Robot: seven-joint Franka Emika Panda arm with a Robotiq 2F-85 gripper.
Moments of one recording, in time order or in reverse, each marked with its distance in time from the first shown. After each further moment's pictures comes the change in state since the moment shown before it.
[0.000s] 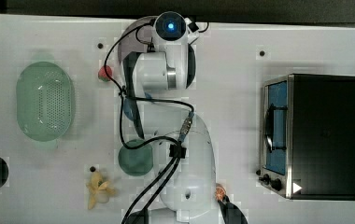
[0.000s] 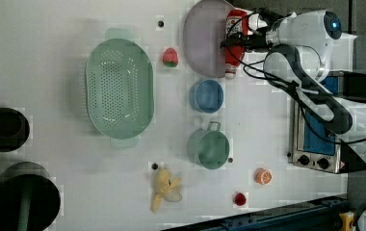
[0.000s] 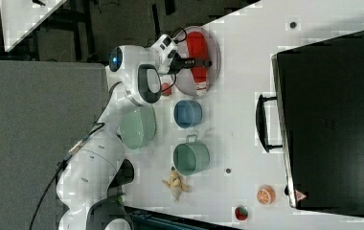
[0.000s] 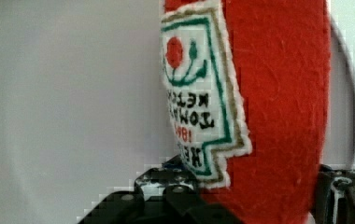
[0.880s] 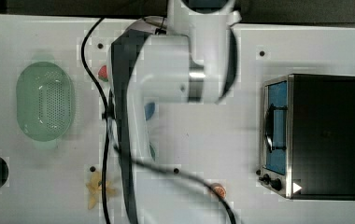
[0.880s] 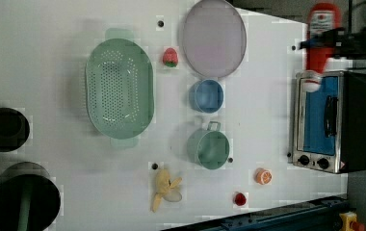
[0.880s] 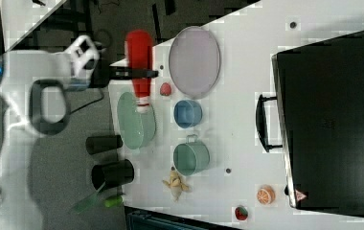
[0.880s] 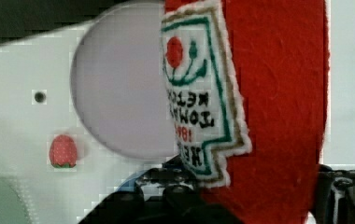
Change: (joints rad) arm -0.087 -0.600 0.007 -0.138 0.099 -0.426 0.000
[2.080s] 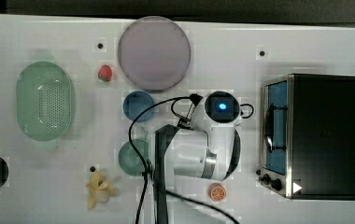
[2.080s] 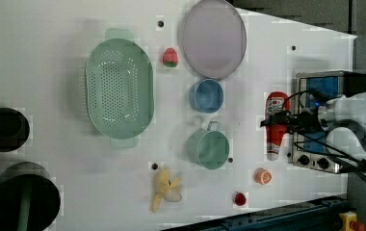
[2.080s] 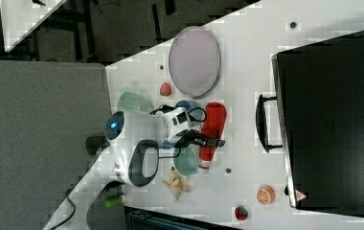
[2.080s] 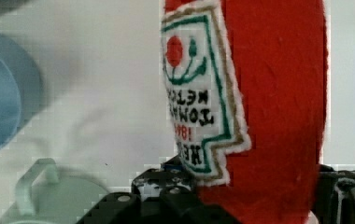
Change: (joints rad) arm -0.087 -0.091 -0.022 -0.722 -0.005 0.344 0.000
